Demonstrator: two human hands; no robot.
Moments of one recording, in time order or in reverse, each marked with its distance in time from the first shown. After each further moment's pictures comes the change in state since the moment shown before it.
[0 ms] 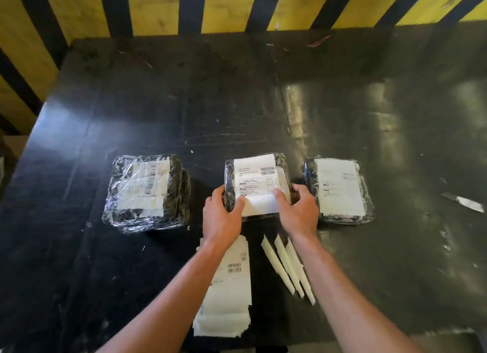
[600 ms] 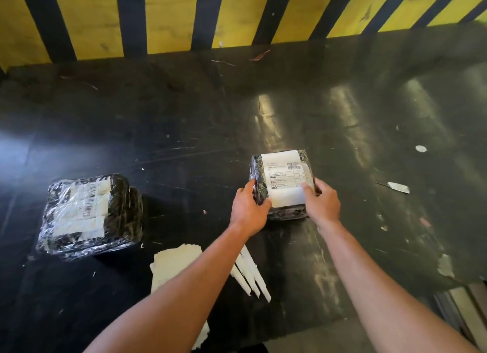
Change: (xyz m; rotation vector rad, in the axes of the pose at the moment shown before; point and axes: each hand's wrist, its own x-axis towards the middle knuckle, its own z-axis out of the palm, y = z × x) left_hand -0.033 0.088 0.137 0.137 -0.388 0.162; right_hand 0.076 0.061 -0.156 -0.080 0.186 0.084
